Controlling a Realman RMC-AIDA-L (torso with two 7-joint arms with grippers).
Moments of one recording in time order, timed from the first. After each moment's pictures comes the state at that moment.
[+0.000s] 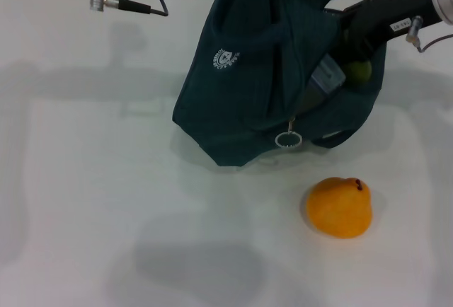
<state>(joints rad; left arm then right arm) -0.88 -2.02 0.91 0.92 1.91 1.60 -2.47 0.90 2.01 -1.08 -0.97 -2.28 -1.37 1.93</state>
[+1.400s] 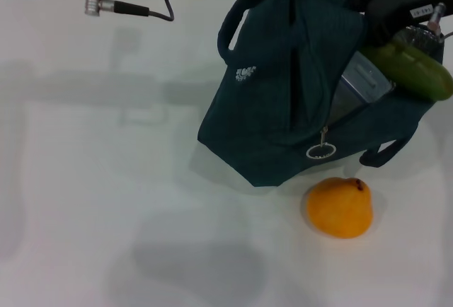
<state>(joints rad) -0.89 -2.00 0.91 0.82 1.76 1.70 -2.49 0.83 2.01 -1.03 -1.08 -2.23 -1.41 1.96</state>
